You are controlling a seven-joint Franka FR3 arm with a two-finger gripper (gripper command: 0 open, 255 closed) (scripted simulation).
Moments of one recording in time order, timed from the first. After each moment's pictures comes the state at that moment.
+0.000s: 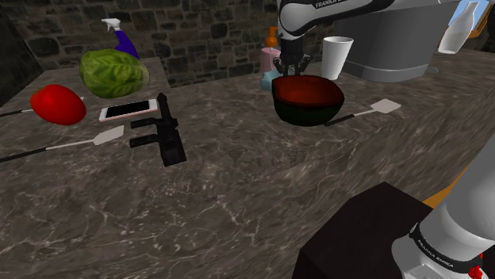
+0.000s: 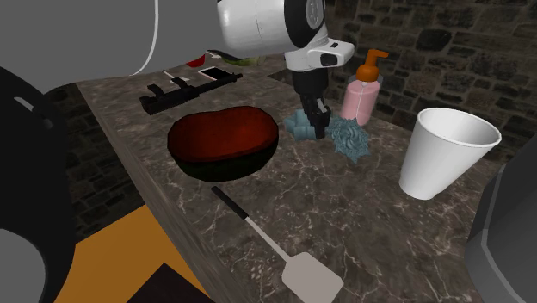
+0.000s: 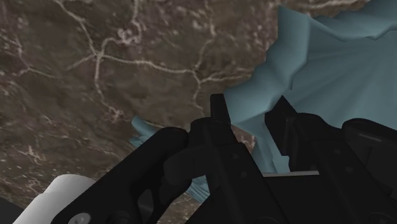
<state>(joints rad) -0.15 0.09 0.15 -1.68 -0.27 1.84 0.90</state>
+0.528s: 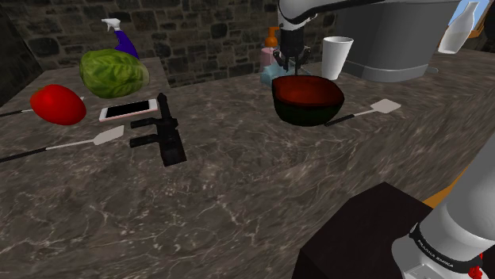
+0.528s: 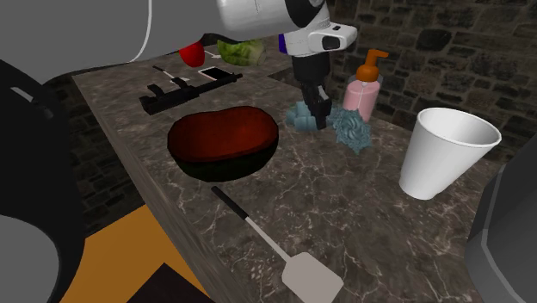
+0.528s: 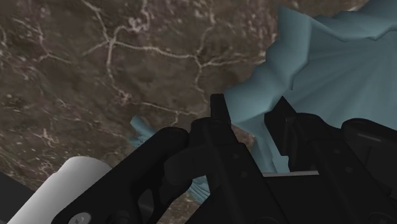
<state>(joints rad) -0.14 0.10 0.16 -1.60 -0.26 1.77 0.88</state>
